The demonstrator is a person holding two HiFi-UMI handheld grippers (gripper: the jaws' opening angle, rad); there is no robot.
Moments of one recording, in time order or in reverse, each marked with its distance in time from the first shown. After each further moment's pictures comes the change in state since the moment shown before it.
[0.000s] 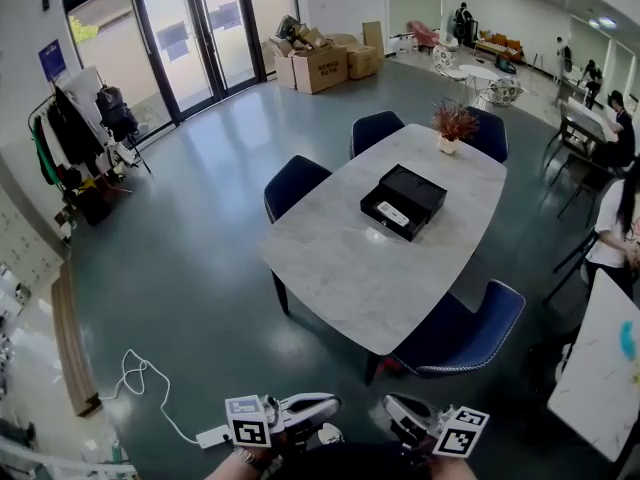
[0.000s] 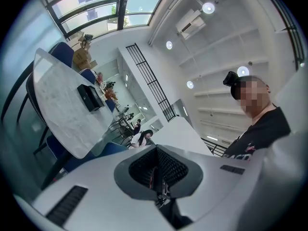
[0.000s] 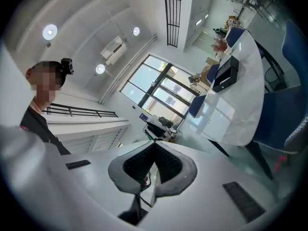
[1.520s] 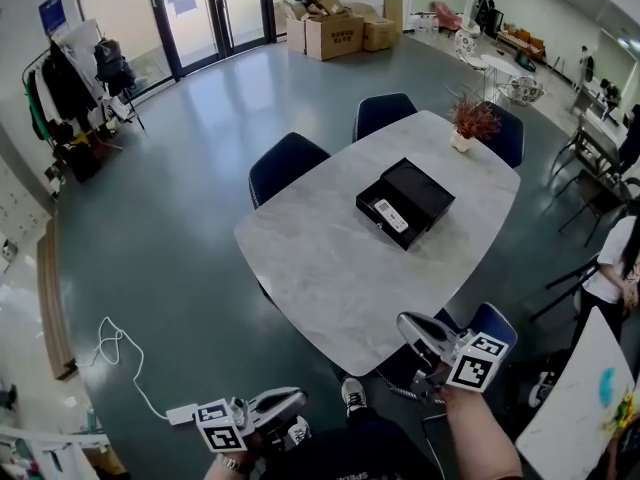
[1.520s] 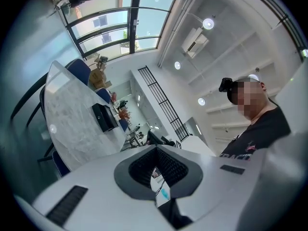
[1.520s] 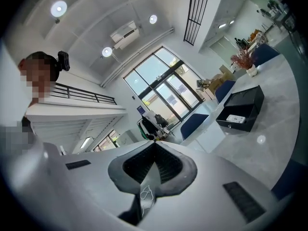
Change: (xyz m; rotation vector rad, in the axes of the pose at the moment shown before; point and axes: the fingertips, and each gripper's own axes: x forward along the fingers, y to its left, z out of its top) left arm 0.020 0.072 0.060 -0.032 -0.261 0.153; right arm 0.091 -0.105 0.201 -0.174 0.095 -0.007
